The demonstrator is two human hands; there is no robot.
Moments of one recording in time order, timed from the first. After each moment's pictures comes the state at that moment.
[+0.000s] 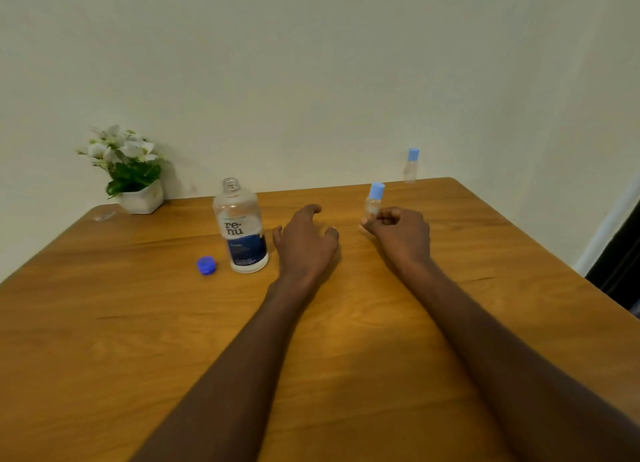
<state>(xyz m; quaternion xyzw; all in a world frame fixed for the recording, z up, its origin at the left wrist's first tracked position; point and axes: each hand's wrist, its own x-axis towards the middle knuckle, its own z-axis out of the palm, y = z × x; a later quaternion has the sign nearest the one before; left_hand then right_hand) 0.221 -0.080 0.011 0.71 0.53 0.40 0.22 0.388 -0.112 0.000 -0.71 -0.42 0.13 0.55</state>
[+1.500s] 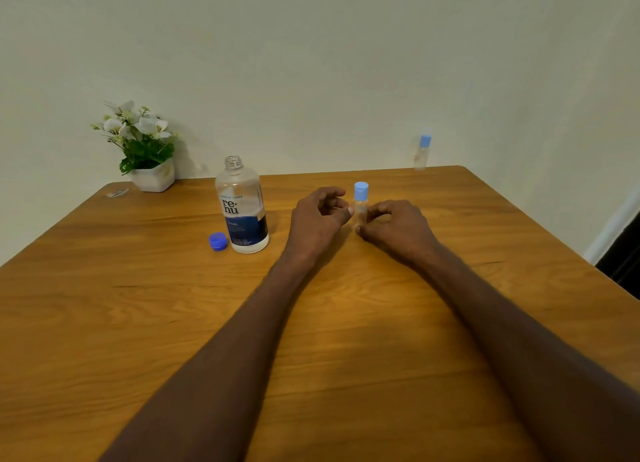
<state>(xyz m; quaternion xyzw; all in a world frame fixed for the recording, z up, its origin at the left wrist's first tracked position) 0.204 -0.084 0.011 0.71 0.40 0.46 0.36 0.378 -0.130 0.007 -0.69 -0.59 0.16 0.38</state>
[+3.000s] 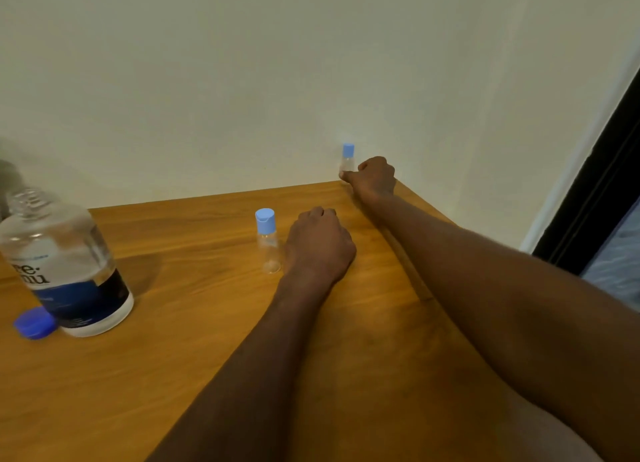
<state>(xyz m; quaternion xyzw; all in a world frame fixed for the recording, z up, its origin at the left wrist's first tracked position) 0.370 -0.047 -0.015 0.85 0.44 0.28 0.06 0.545 0.026 0.015 -0.80 -0.37 0.03 0.47</state>
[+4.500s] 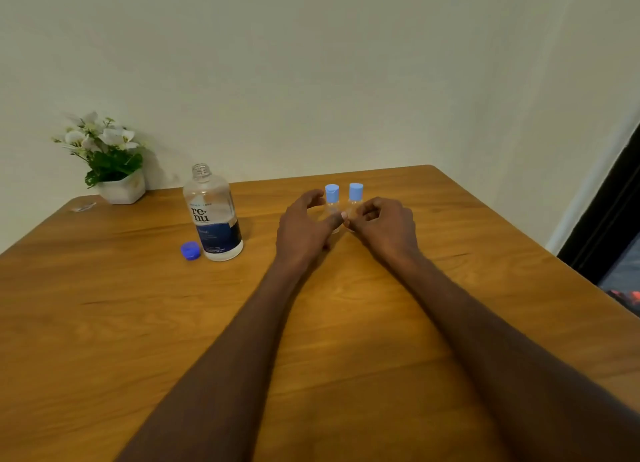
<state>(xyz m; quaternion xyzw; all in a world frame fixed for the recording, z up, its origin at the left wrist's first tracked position) 0.228 -0.097 0.010 0.70 0.44 0.44 0.34 0.382 -0.141 0.002 -0.73 -0.49 0.06 0.47</state>
